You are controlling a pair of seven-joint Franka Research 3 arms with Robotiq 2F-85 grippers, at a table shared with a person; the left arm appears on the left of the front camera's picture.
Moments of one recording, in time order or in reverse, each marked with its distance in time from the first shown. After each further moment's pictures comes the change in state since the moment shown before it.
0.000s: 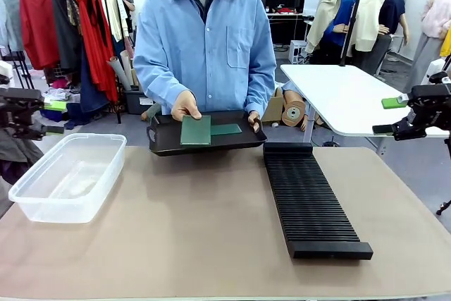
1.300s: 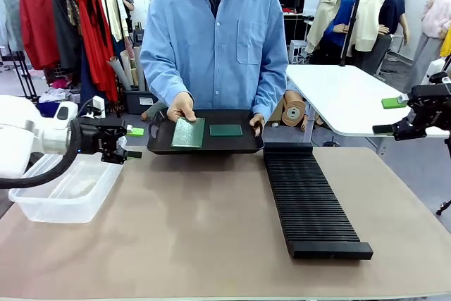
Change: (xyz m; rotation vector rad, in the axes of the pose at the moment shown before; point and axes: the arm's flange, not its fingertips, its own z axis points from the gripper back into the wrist) left arm -0.024 0.042 -0.186 -0.178 0.178 0.067; right arm 0.000 0.000 0.000 -0.001 0.000 0.000
